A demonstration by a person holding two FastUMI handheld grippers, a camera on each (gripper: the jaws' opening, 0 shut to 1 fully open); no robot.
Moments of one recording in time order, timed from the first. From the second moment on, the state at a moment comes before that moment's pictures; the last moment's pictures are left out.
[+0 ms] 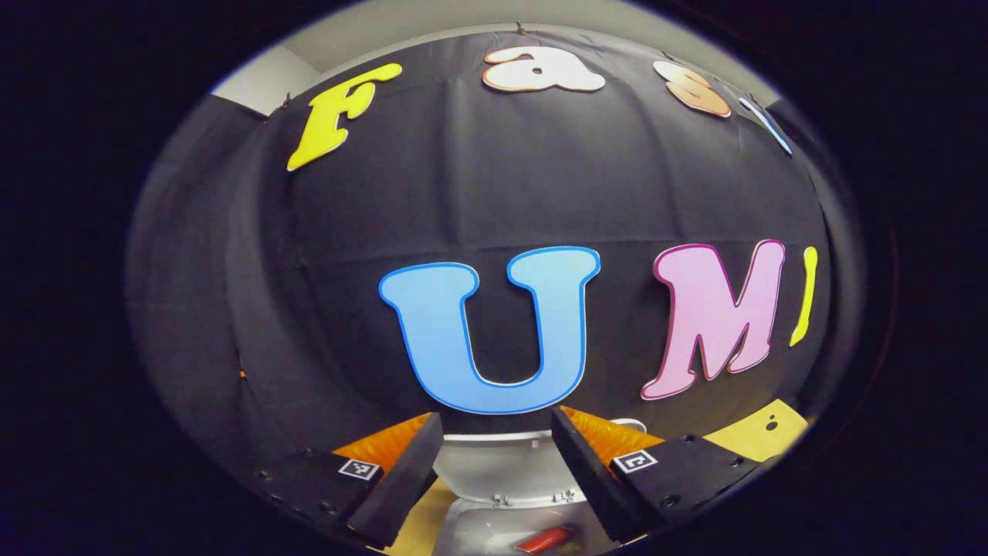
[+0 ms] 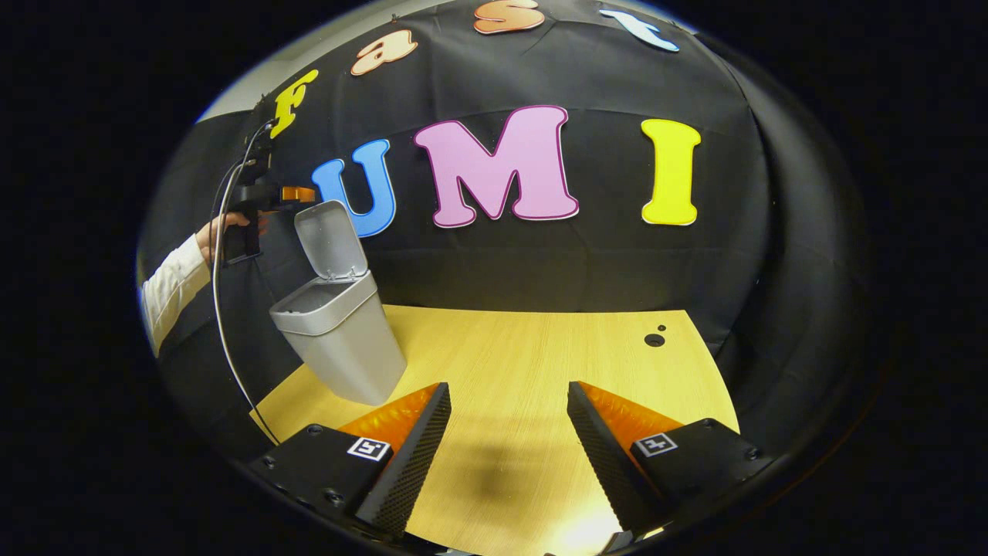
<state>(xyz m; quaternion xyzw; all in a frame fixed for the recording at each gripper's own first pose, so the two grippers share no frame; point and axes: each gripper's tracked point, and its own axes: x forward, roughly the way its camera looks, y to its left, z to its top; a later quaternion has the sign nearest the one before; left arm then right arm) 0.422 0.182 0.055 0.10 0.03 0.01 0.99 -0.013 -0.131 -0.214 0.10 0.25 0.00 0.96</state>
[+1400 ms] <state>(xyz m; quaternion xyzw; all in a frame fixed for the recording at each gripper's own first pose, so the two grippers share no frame) 0.286 0.176 -0.153 0.07 0.24 -0.05 0.97 0.021 -0.096 -0.229 0.11 0.27 0.03 0.96</state>
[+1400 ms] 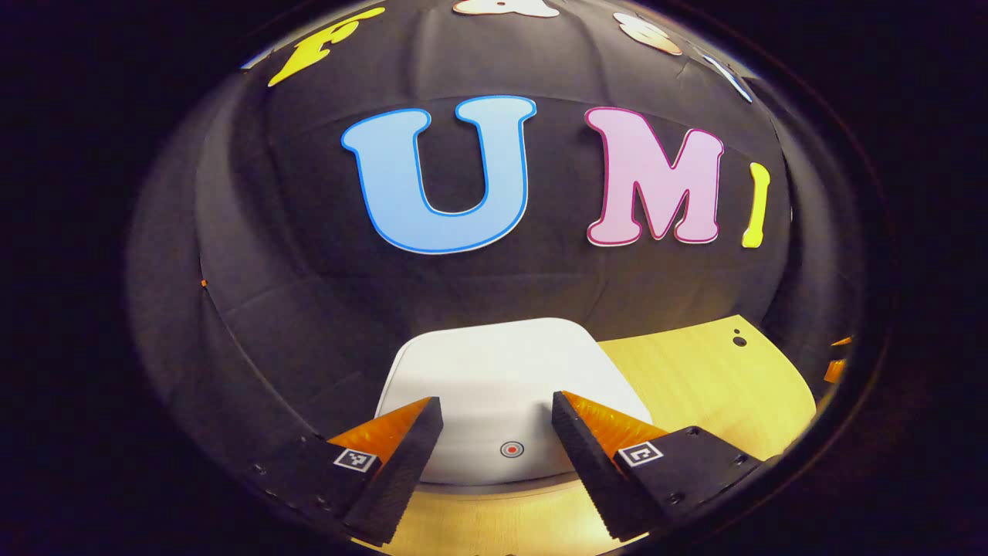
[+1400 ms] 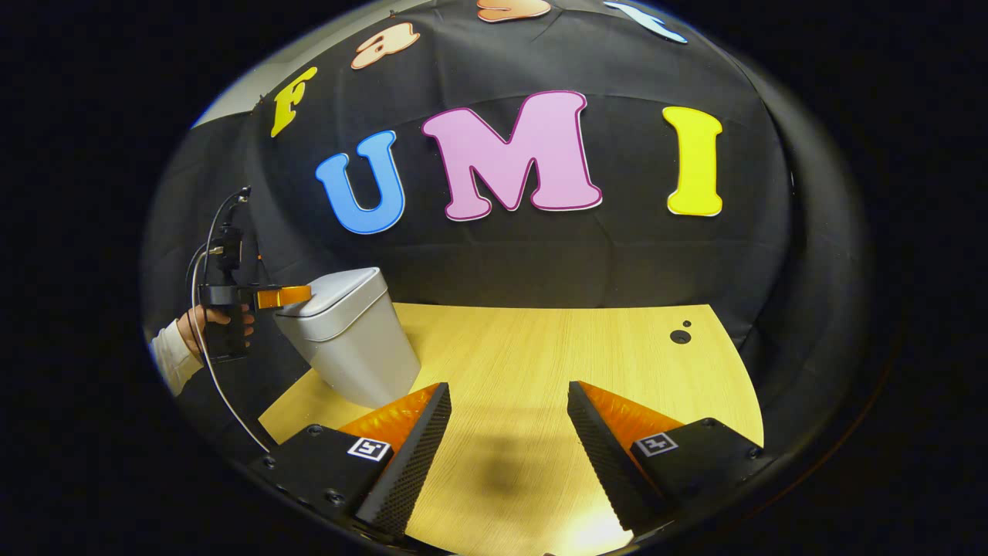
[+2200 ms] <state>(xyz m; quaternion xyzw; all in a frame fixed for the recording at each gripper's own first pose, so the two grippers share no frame) 0.272 0.153 -0.124 0.07 0.15 -0.08 0.98 0.013 -0.073 -0.211 0.08 0.26 0.03 0.96</state>
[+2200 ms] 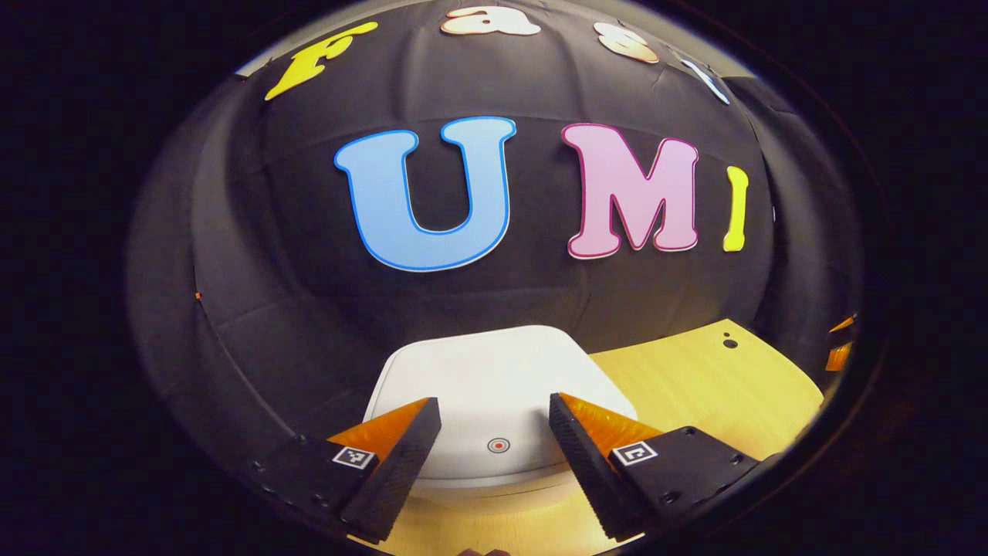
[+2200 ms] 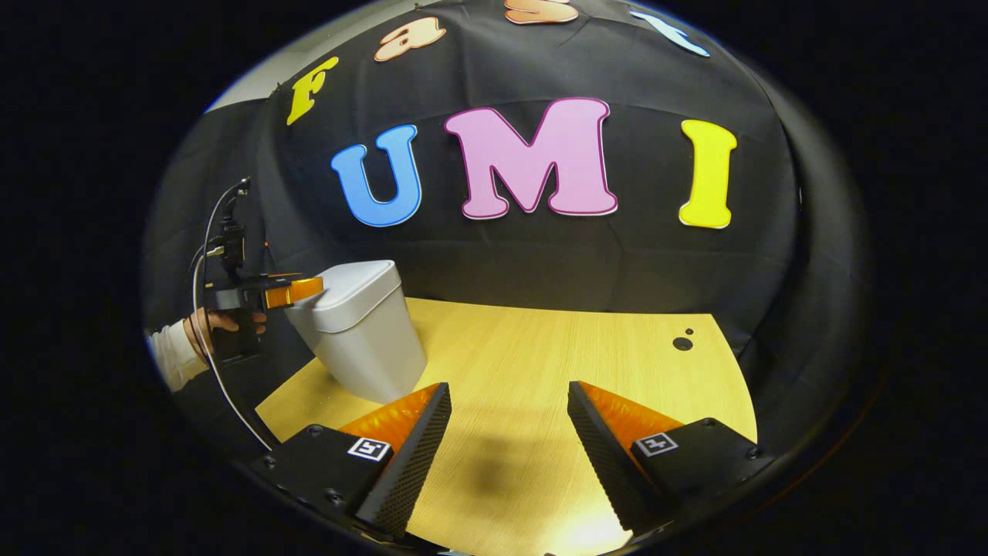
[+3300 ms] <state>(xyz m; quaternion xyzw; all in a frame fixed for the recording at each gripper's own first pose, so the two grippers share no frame) 0.130 0.044 -0.026 -0.01 0.03 -0.15 0.99 -0.021 -0.062 -0.056 0.01 0.05 -0.11 0.99</state>
